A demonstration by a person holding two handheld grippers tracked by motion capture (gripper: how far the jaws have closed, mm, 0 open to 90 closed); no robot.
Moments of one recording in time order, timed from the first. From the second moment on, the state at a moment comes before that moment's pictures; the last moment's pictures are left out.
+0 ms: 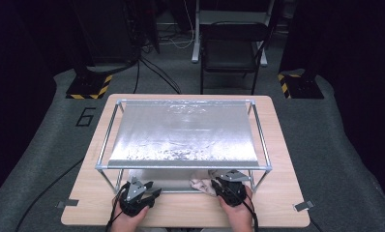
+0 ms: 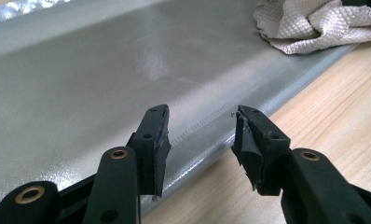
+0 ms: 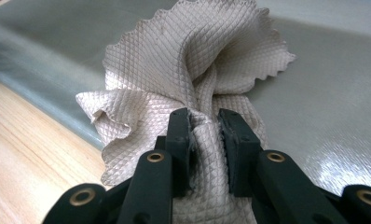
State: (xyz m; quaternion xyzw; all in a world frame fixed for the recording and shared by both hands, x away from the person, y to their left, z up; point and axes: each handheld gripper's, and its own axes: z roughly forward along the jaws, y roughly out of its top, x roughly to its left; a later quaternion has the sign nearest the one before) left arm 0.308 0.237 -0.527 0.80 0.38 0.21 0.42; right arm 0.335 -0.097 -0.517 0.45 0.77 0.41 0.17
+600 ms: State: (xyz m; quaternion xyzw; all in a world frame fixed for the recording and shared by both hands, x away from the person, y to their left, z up) left arm 0.306 0.236 -0.527 0.80 0.38 0.20 0.42; right arm 0.338 -0.050 -0.513 0.42 0.78 0.43 0.14
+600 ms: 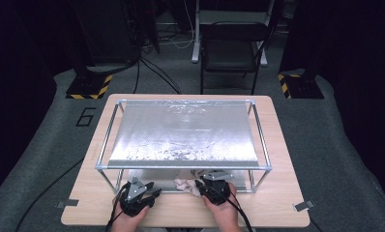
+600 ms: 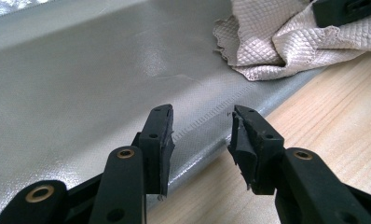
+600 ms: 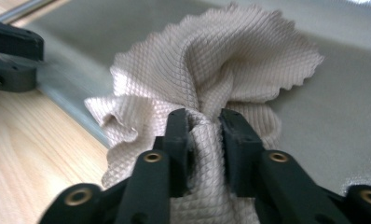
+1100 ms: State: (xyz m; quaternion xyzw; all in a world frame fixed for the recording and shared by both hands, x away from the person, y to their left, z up) left arm 0.309 0.232 -0.520 0.80 0.37 0.20 0.42; right arm 0.323 -0.098 -0.489 0.44 0.75 0.45 0.20
